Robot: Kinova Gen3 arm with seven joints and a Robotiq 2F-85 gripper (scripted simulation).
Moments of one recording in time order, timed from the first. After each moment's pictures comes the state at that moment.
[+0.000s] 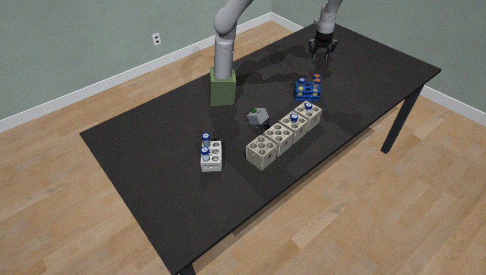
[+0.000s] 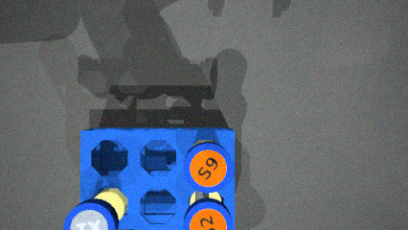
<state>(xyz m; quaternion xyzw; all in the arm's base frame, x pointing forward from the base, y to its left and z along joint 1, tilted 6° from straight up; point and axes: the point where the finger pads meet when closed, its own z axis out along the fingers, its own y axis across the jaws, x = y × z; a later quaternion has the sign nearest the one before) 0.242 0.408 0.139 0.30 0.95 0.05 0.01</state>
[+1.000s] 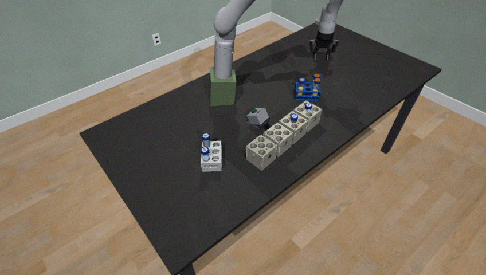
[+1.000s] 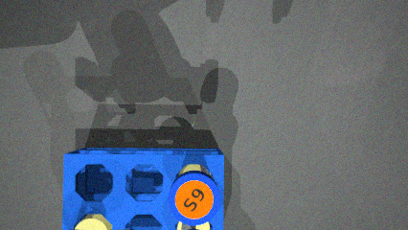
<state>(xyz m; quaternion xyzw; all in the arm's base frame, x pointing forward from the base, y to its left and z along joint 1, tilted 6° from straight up) 0.232 0.427 0.130 0.30 0.95 0.06 0.01</state>
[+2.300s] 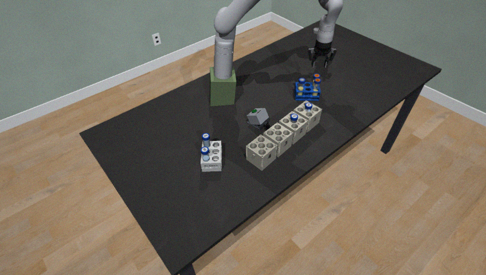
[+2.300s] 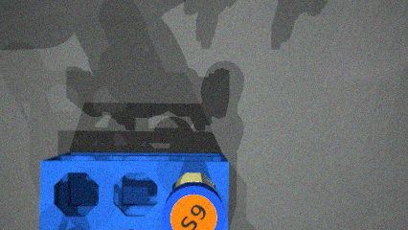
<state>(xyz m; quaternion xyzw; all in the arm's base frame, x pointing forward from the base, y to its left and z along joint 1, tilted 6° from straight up) 0.235 0.431 0.084 0.30 0.95 0.06 0.01</state>
